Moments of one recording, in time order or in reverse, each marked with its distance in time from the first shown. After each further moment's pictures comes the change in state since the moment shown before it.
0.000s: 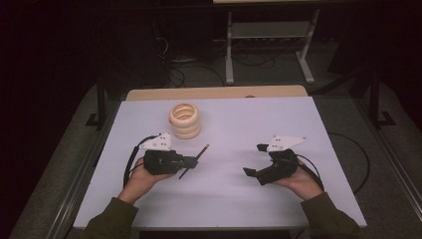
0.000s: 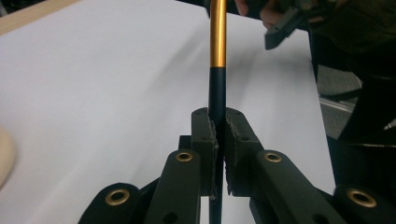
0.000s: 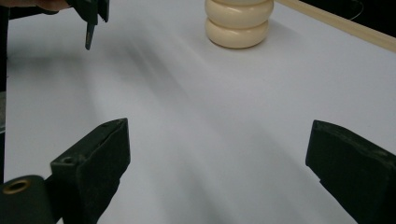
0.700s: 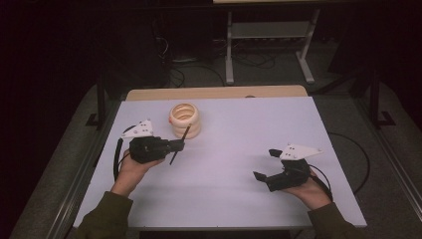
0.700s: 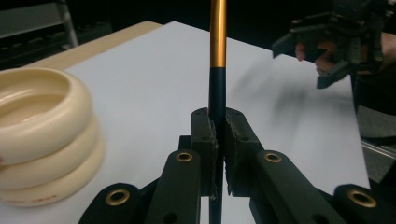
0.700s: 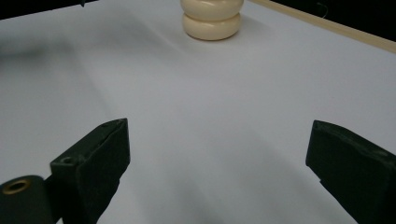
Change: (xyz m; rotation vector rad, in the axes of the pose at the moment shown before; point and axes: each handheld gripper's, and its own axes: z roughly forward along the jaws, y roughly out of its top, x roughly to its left) left arm 0.023 0.006 -0.036 -0.115 0.160 -0.069; right arm 0.003 -0.027 -0.021 -0.039 -0.090 0.047
